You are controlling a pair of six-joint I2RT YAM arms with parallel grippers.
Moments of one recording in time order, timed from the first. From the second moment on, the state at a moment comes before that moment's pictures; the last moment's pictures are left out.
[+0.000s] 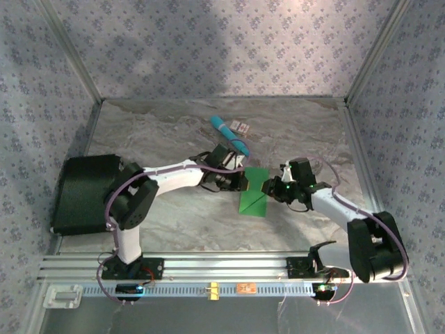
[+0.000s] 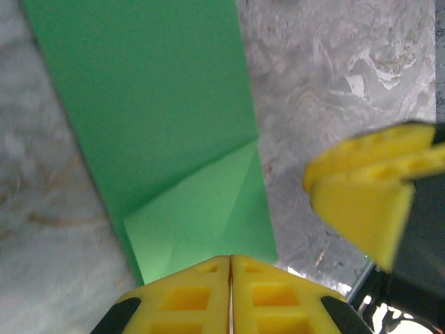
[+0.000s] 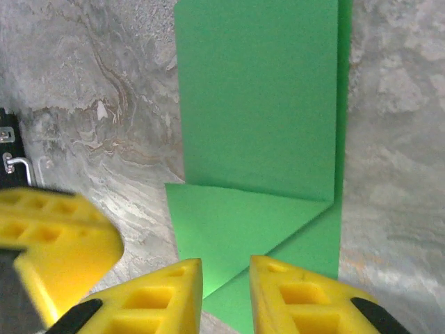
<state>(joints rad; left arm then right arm) -0.82 1.89 1.23 -0.28 0.47 -0.65 0.29 1.25 0.53 -0.20 -0.50 0.70</state>
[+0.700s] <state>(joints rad) -0.82 2.02 1.25 -0.30 0.47 -0.60 0.43 1.24 0.48 -0.30 -0.45 0.85</state>
